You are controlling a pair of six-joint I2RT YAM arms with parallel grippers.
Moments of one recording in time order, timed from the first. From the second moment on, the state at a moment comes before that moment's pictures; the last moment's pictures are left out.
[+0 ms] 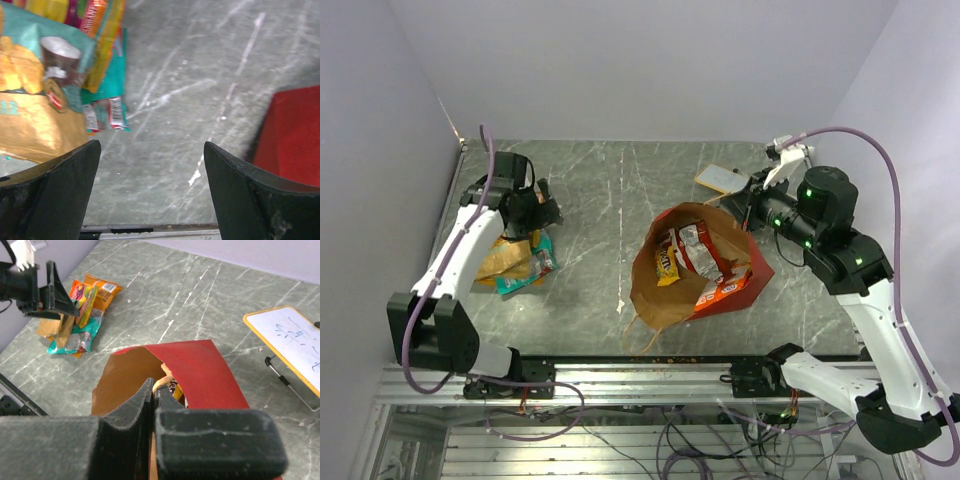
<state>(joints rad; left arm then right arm) -0.12 1.43 1.23 -0.84 0.02 -0.54 0.46 0.97 1.35 -0.64 -0.15 0.15</state>
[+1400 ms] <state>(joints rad) -1.27 1.32 1.14 -0.45 -0.25 -0.54 0.46 1.00 1.33 -0.62 -0.35 0.12</state>
